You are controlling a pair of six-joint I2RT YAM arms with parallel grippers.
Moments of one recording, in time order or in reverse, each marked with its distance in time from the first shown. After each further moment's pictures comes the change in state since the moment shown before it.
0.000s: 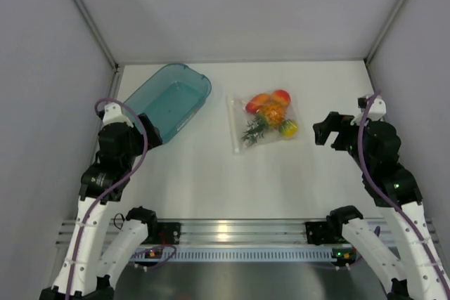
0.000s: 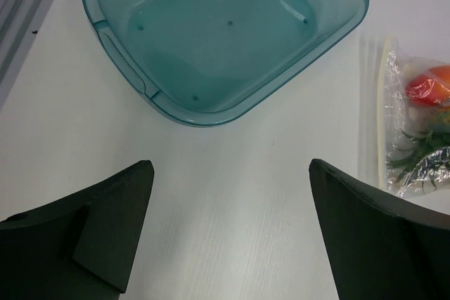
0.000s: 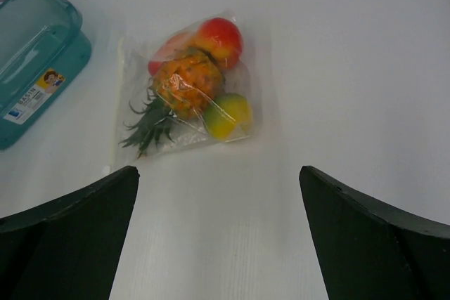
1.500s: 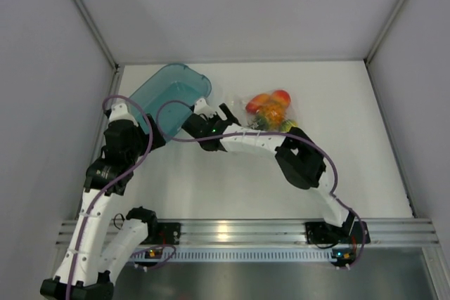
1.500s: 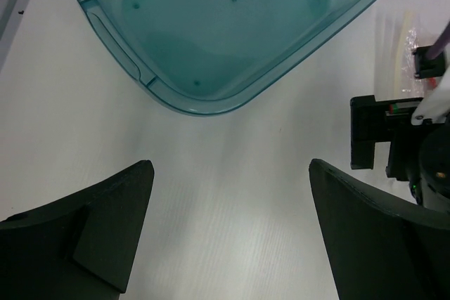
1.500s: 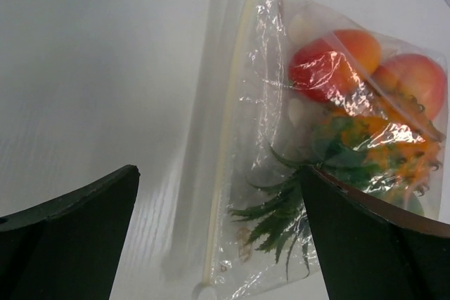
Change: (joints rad) left arm 0.000 0.045 -0.025 0.005 0.030 0.004; right arm 0.797 1.589 0.838 0.098 0.798 -0.096
